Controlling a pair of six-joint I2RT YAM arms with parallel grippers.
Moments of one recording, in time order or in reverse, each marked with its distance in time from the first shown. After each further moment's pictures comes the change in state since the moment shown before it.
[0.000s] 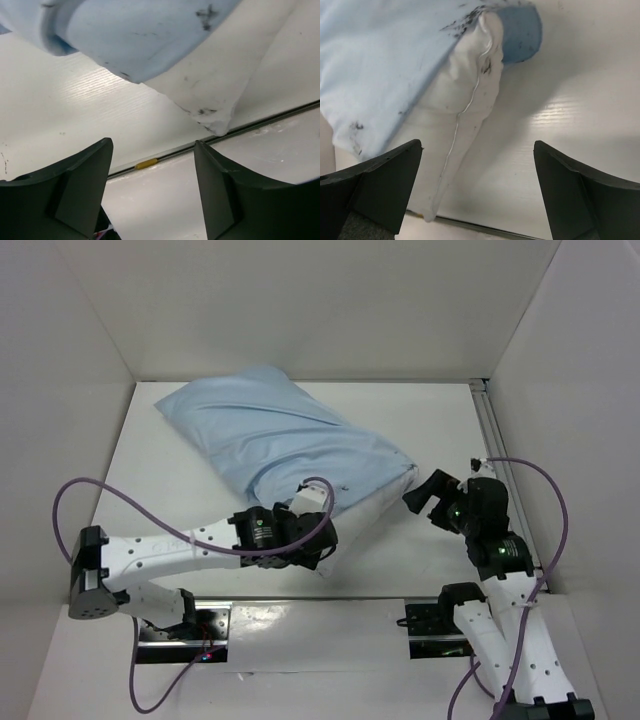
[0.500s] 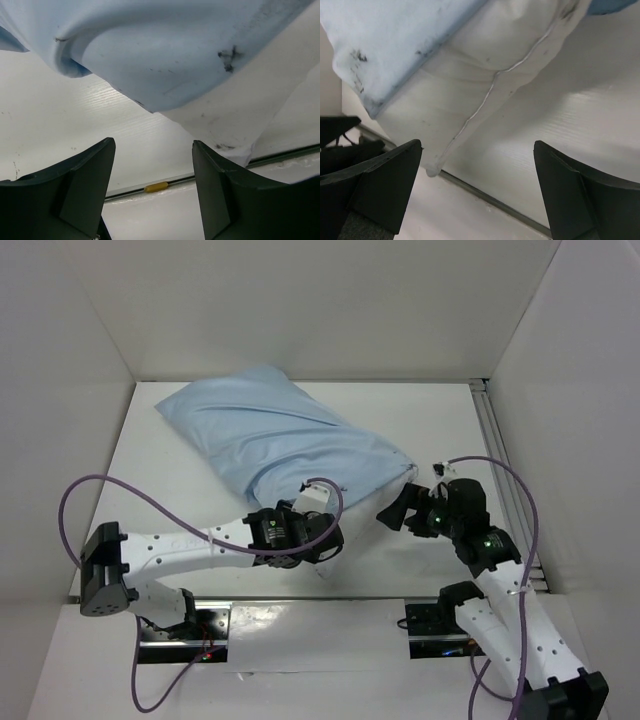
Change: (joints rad) left arm 0.011 0.028 -0.064 0.063 -0.112 -0.003; right arm 0.125 0.032 -0.081 0.063 -0.209 -0.069
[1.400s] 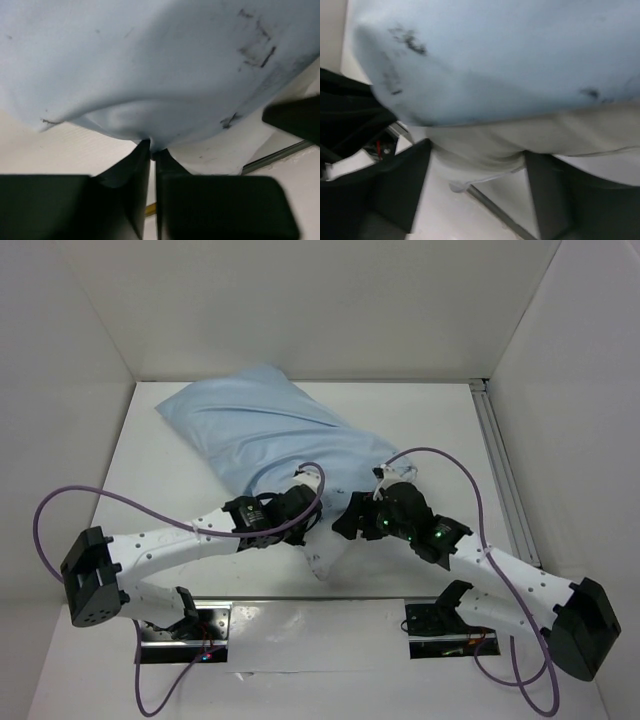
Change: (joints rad) left arm 0.216 -0.083 -0.164 0.312 0.263 0.245; right arm 0.546 0.296 -0.024 0.388 0.269 0.143
